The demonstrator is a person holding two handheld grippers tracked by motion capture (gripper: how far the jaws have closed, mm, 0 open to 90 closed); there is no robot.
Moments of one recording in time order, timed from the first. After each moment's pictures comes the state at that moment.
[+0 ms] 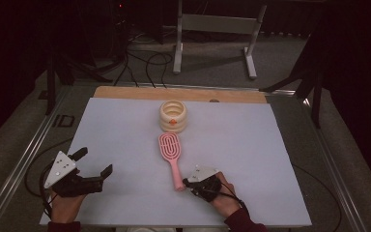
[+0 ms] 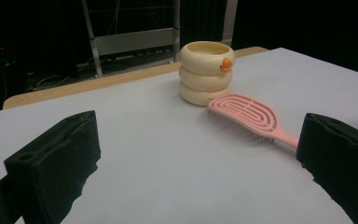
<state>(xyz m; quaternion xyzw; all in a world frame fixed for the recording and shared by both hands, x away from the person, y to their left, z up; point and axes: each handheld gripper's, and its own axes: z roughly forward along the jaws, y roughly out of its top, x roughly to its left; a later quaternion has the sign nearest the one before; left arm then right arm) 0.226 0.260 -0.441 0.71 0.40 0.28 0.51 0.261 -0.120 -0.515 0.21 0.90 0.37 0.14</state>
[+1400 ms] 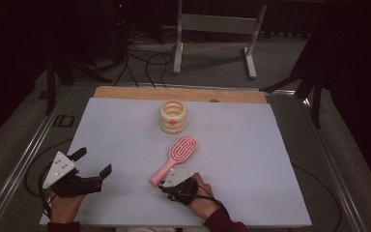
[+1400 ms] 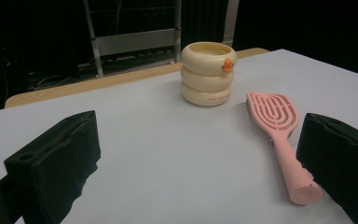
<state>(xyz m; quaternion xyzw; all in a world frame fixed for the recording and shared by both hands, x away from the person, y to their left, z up) 0.225 0.262 -0.441 0.70 0.40 0.28 0.52 0.256 -0.063 -0.509 0.17 0.90 0.39 0.12</state>
